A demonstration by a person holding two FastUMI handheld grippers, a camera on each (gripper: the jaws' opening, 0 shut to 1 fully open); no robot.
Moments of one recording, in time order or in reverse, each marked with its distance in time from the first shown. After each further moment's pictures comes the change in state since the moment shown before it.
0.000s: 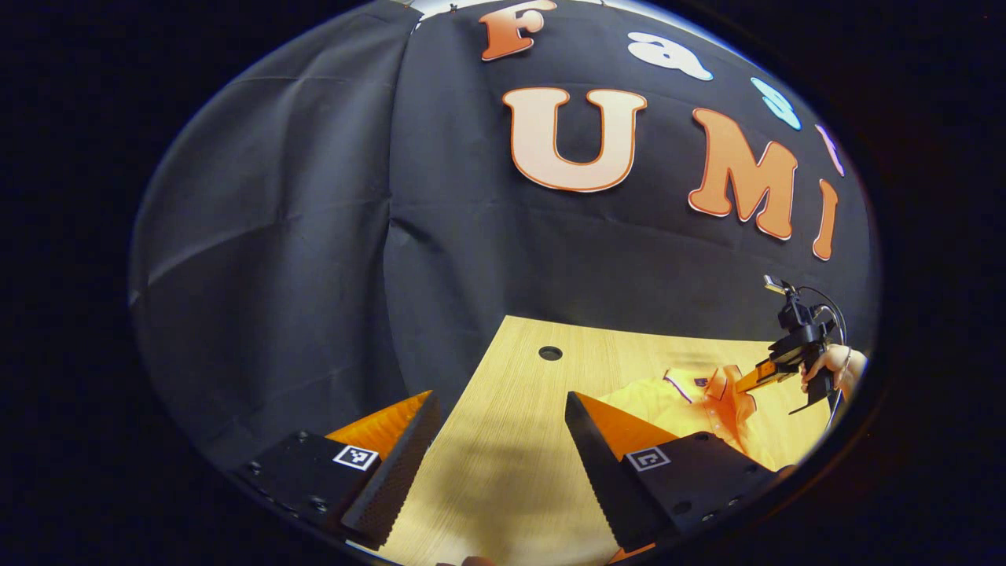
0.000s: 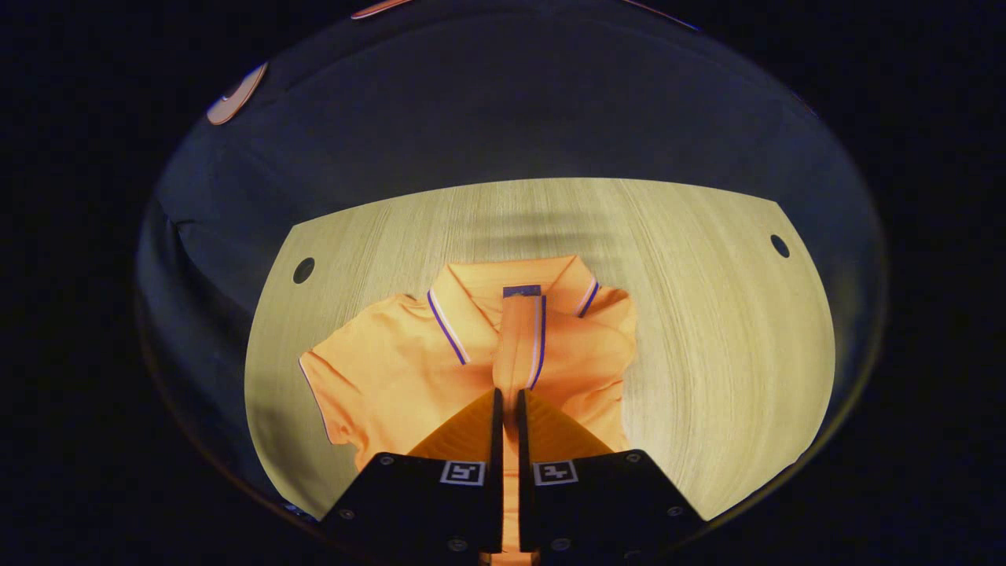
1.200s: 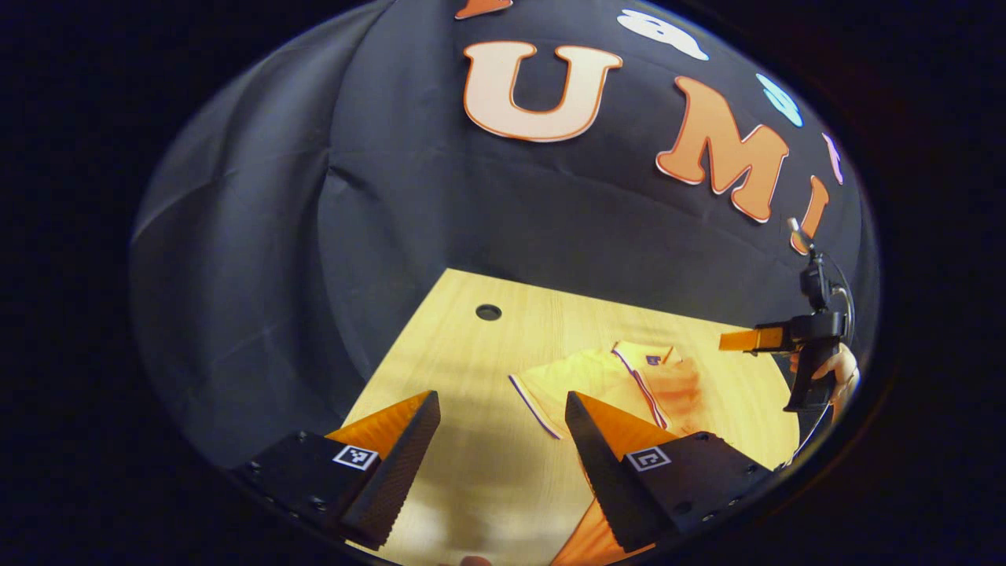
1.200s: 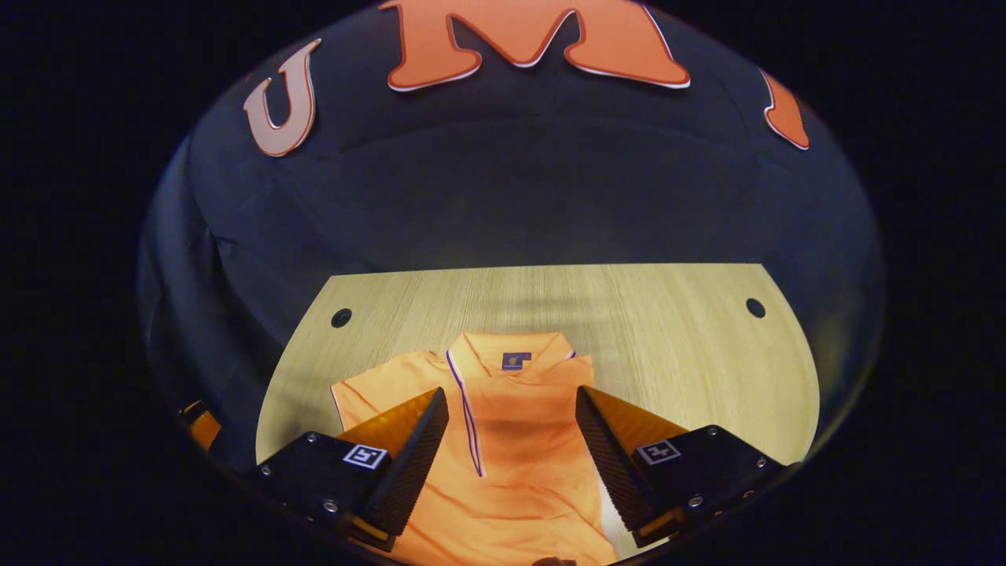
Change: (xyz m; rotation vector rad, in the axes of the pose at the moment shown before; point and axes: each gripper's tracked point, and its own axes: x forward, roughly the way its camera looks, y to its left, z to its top) left arm 0.038 -0.103 -0.038 -0.028 0.214 -0.167; right arm -0.097 -0.034 0.053 -0.064 -0.354 0.013
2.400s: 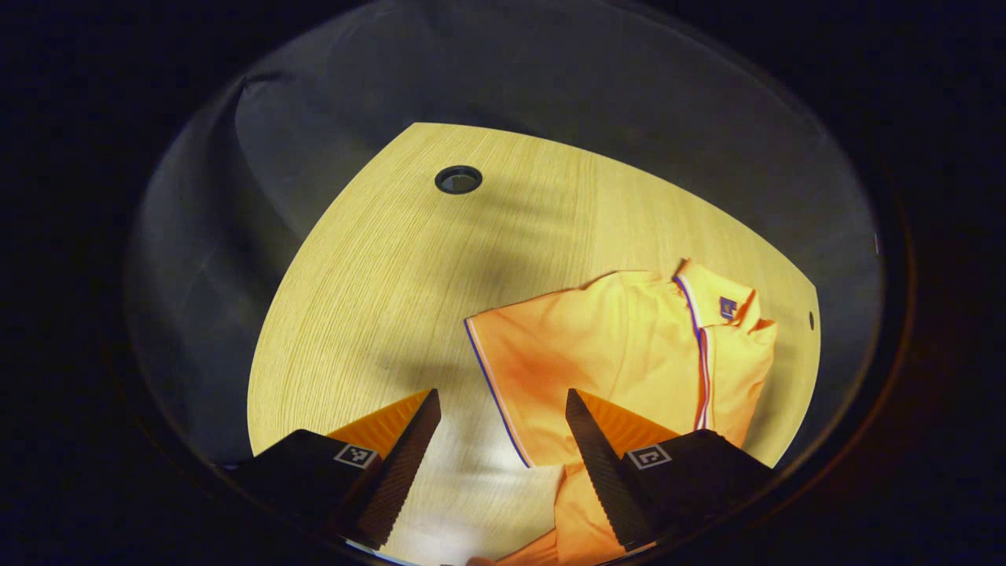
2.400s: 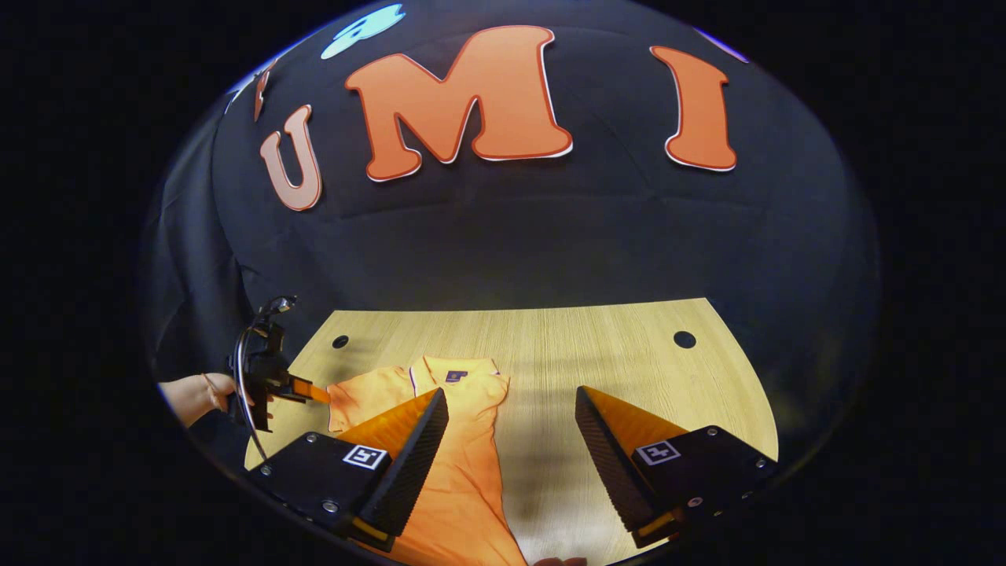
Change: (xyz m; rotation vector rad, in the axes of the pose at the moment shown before) left arm 0.198 -0.037 -0.073 -0.081 0.589 0.160; right arm -0.109 -0.124 0.008 0.026 -0.162 0.027
